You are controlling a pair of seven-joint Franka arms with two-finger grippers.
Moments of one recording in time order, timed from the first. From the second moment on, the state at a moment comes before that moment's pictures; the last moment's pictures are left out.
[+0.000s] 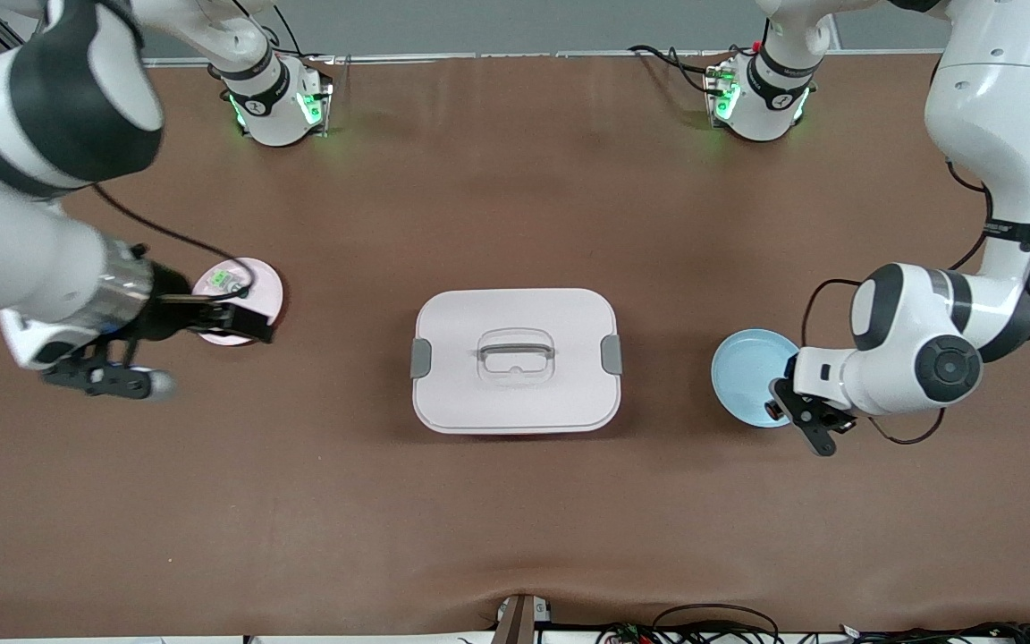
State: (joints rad) left arm 0.16 0.62 -0.32 -1.66 0.19 2.14 0.88; right arm 0.18 0.46 -0.02 -1.05 0.14 1.43 0.29
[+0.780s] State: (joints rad) left arm 0.17 0.61 -0.32 -1.78 0.19 2.23 1.31; right arm -0.09 0.43 -0.02 -1.05 0.00 1.38 -0.06
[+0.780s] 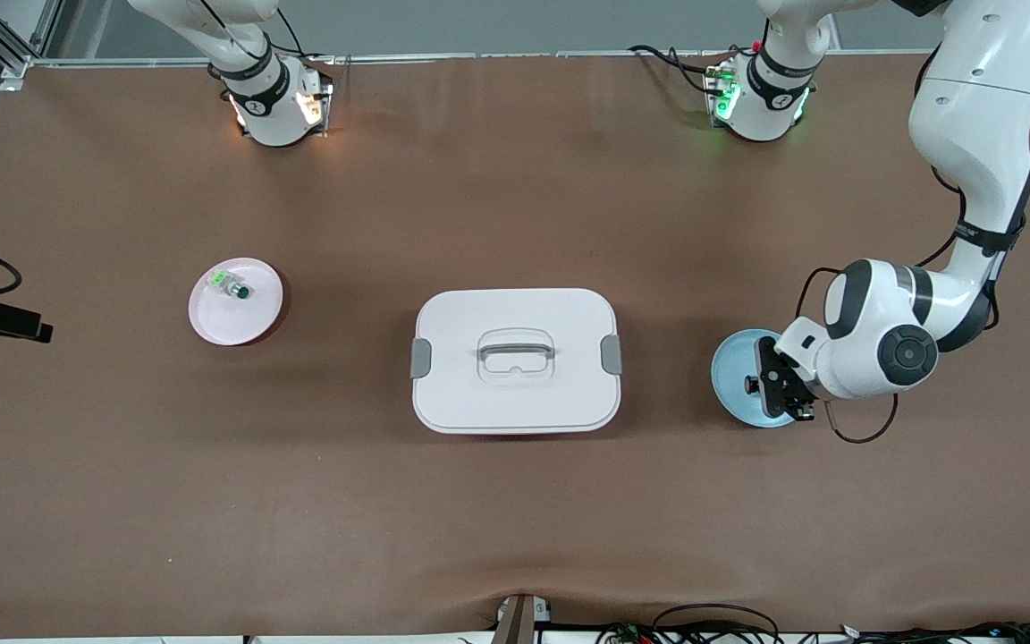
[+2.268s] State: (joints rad) left arm 0.18 0.40 -0.32 -1.70 0.19 2.17 0.57; right arm -0.09 0.35 -0.03 -1.13 -0.01 1.39 -0.06
